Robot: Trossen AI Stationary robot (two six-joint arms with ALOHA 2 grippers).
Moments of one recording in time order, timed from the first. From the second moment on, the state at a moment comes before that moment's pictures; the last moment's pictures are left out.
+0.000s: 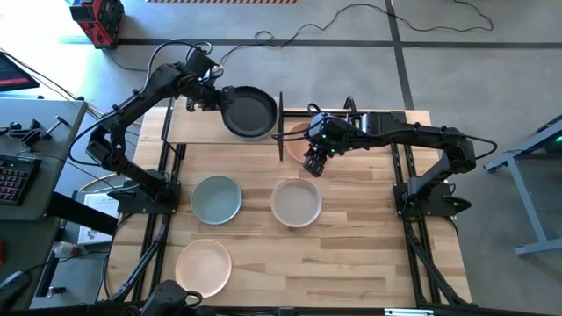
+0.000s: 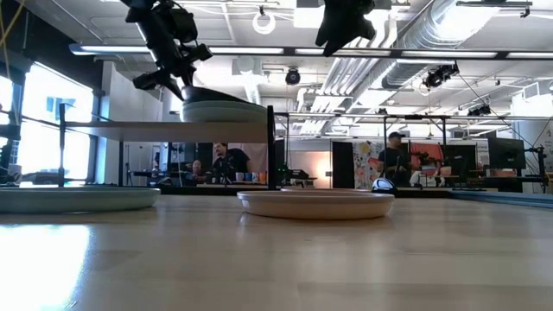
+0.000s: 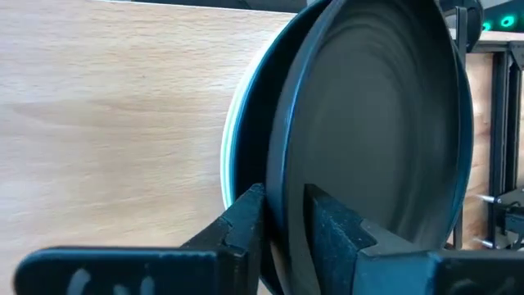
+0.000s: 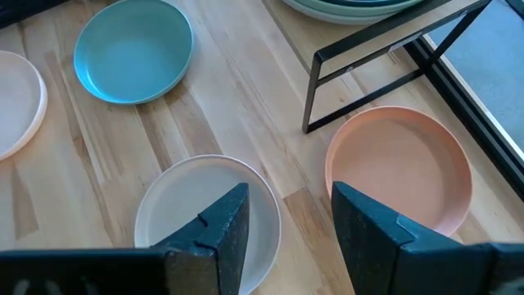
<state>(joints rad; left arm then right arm) 0.94 1.47 1.43 -1.04 0.23 -0.62 -0.12 1.57 1.64 -1.01 0.14 0.31</state>
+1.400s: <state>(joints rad) 0.93 1.45 1.51 -1.22 0.13 -0.60 -0.12 1.57 1.64 -1.01 0.14 0.31</state>
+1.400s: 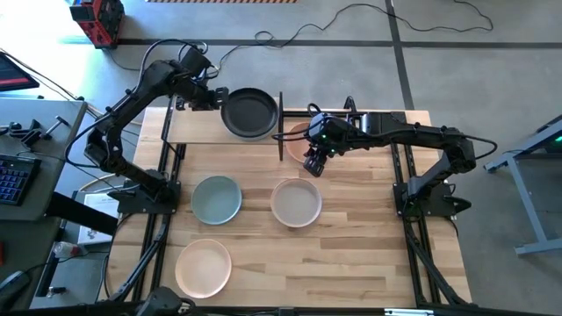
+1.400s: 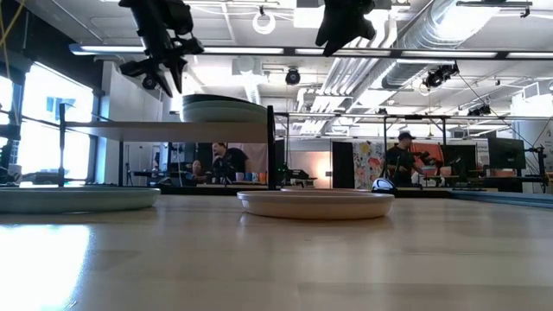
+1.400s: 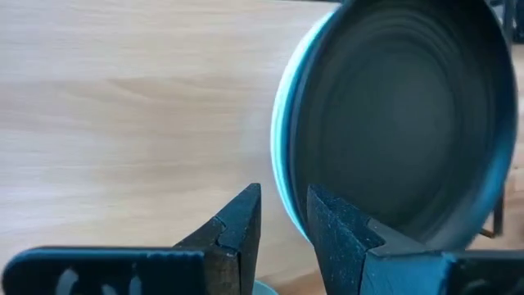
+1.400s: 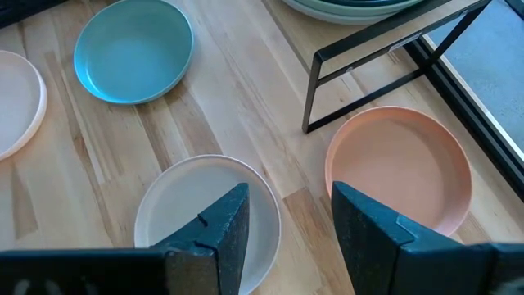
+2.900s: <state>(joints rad) 0.26 1.28 1.51 -1.46 0.07 -0.57 -0.18 1.60 1.64 -1.09 0.06 0.16</state>
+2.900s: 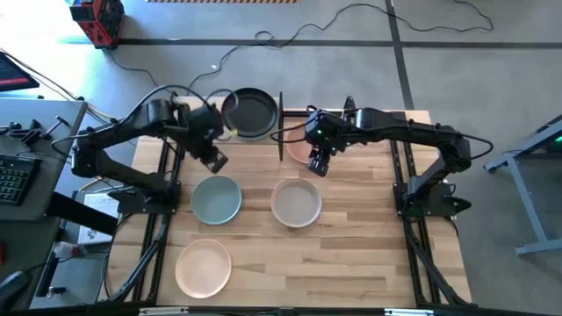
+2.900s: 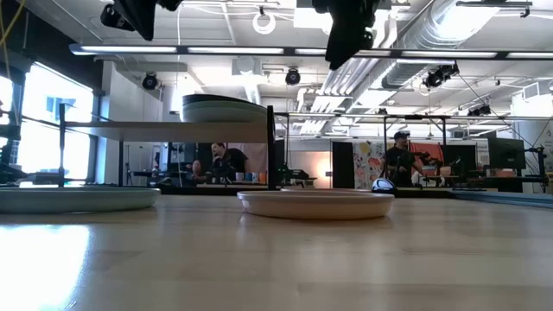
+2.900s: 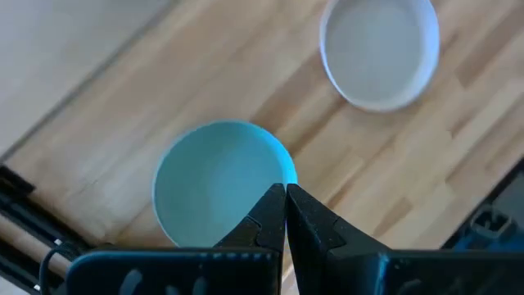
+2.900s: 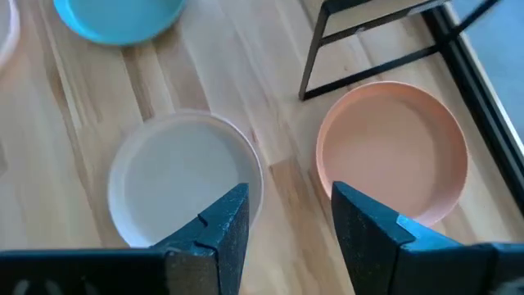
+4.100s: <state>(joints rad) 0.06 1.29 1.51 -1.51 -0.15 -0.67 -0.37 1.75 1.25 -0.79 -0.09 -0.40</state>
